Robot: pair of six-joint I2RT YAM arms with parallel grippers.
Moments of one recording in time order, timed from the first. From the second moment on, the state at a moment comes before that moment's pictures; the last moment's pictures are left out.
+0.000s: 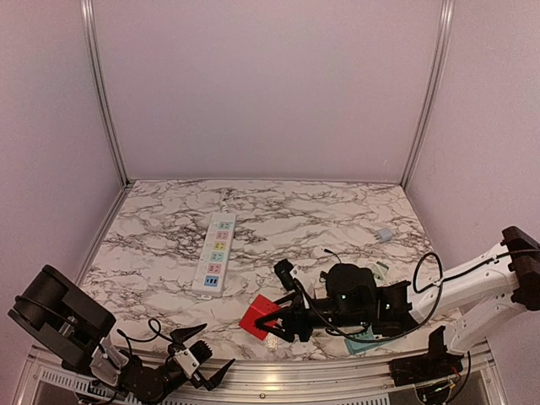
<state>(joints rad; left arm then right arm) -1.86 1.93 0.14 1.51 -1.08 0.06 1.28 1.38 0.60 0.39 -0.10 0.51</state>
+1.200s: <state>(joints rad) -1.87 1.74 0.30 1.52 -0.86 0.58 1.39 1.49 0.35 1.20 -0.26 0.70</state>
